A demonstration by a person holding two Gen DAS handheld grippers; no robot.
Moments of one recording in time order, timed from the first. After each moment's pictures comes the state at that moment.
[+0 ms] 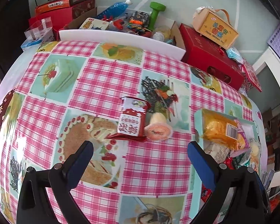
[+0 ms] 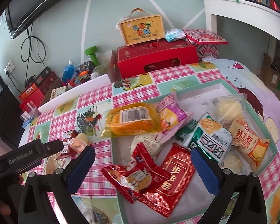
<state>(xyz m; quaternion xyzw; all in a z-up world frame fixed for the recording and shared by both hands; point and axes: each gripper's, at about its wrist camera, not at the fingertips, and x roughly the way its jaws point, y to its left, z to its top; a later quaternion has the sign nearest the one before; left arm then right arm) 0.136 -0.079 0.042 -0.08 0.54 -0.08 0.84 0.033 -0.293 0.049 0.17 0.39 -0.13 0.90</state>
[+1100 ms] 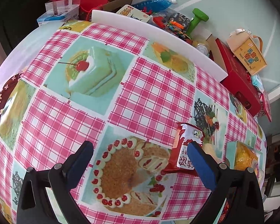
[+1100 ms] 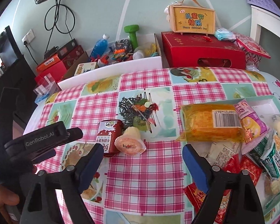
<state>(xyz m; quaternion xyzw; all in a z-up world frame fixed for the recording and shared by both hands) 0.189 0.003 0.008 -0.15 0.55 -0.04 0.82 0.110 -0.198 0.030 0.11 0.44 -0.04 0.89</state>
